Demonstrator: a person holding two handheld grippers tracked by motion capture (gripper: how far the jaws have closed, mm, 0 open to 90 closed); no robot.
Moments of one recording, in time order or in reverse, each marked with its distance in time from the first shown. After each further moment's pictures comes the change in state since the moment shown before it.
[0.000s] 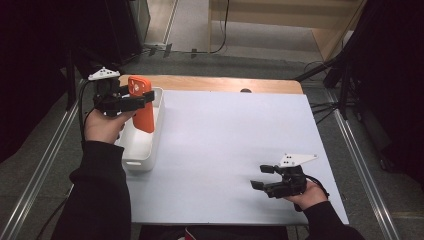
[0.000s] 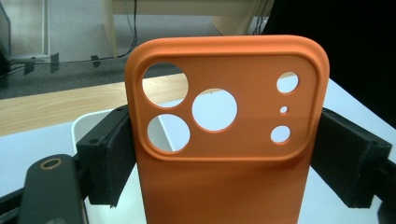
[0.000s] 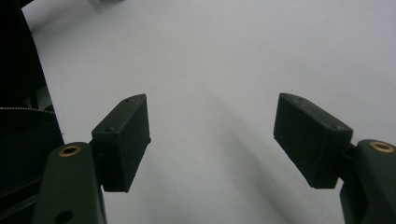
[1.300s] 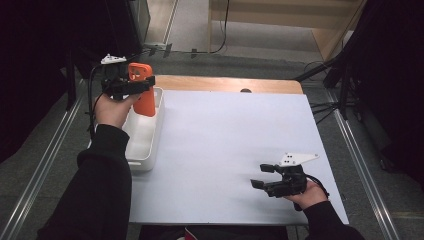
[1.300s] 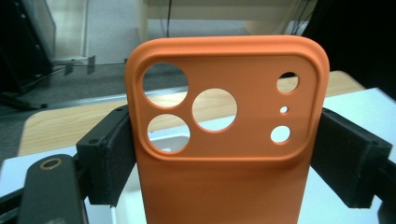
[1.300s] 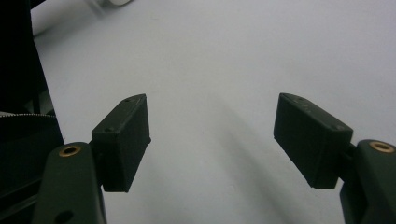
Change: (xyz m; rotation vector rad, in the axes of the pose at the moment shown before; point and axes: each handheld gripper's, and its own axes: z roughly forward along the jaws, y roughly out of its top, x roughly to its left) left arm 0.021 0.025 0.042 -0.018 0.111 -0.023; right arm -0.001 0.001 -0.001 -0.015 0.001 0.007
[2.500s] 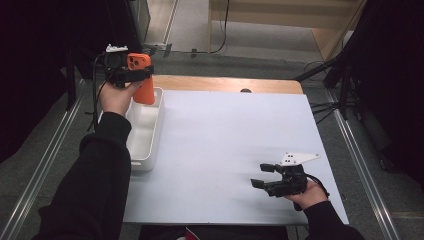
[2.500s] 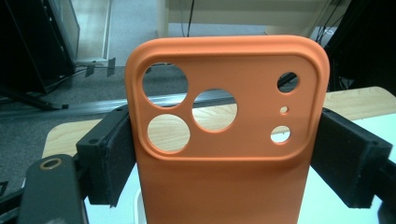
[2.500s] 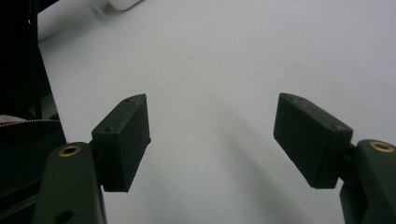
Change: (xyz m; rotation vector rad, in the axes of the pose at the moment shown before) left arm 0.022 0.017 0.038 -0.004 0.095 -0.012; right arm 0.000 0.001 -0.001 -0.011 0.005 0.007
